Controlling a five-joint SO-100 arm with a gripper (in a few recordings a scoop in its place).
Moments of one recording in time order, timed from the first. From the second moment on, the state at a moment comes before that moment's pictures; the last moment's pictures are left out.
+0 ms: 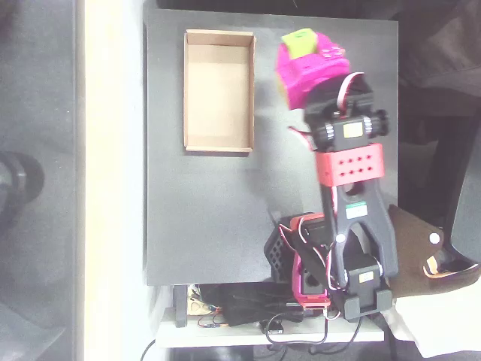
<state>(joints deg) -14.7 116.6 107.1 53.7 80.3</state>
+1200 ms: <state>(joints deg) -36.7 93.1 107.0 53.9 80.4</state>
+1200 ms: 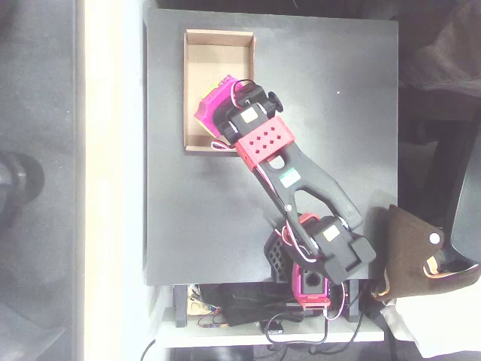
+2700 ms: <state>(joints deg) -36.6 84.6 106.6 53.5 80.1</state>
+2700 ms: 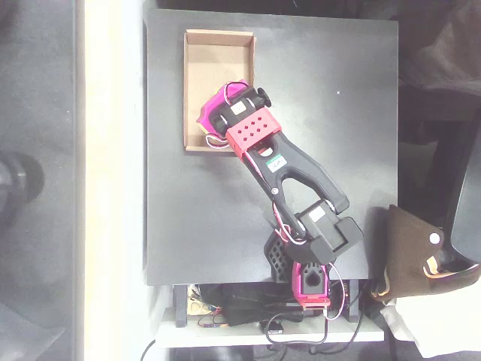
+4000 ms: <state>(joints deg) -4.7 132.7 106.6 53.9 80.5</state>
